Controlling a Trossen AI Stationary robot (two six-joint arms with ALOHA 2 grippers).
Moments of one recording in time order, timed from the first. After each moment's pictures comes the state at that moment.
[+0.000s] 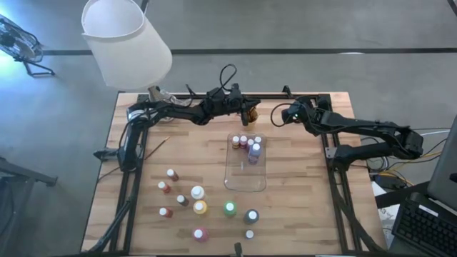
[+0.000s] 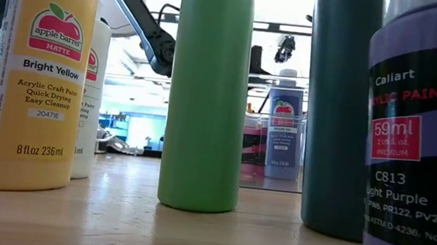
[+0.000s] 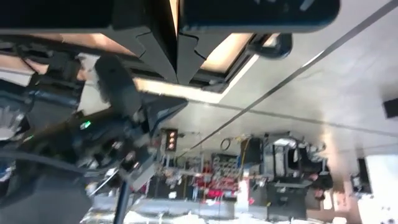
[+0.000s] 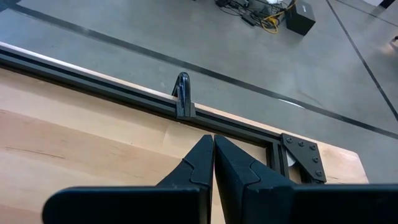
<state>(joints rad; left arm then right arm) 0.44 2.02 1.25 0.86 0.20 -0.07 -0.51 1.13 0.62 -0.36 0.85 0.44</state>
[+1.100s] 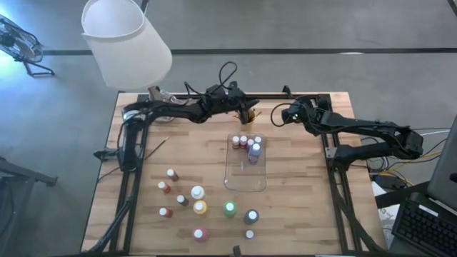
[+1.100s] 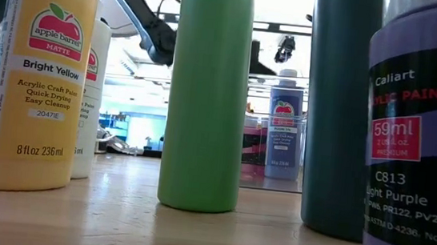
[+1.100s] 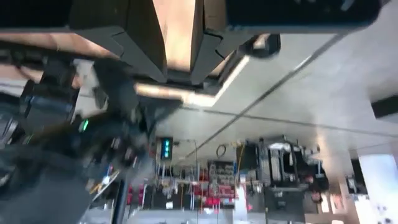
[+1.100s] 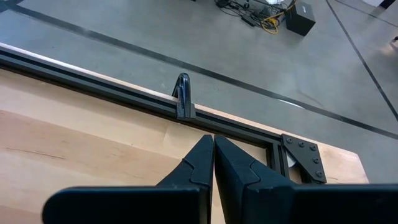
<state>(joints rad) 0.44 1.95 1.26 0.76 0.19 -0.02 -0.51 1.13 0.62 -0.35 0.85 0.44</state>
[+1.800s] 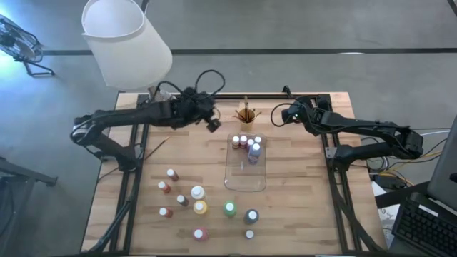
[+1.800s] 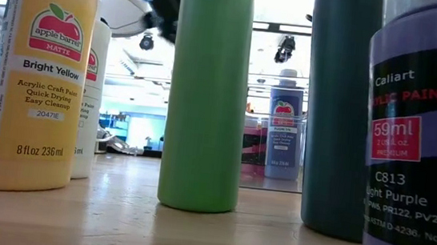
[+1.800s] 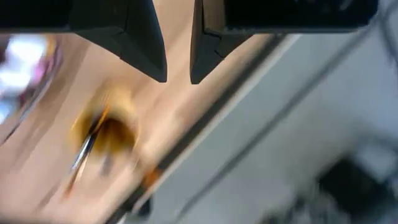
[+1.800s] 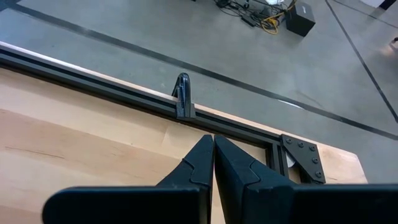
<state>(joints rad) 0.24 1.40 1.26 -0.54 -0.54 -0.14 -0.51 1.13 0.62 -0.35 0.85 0.44</state>
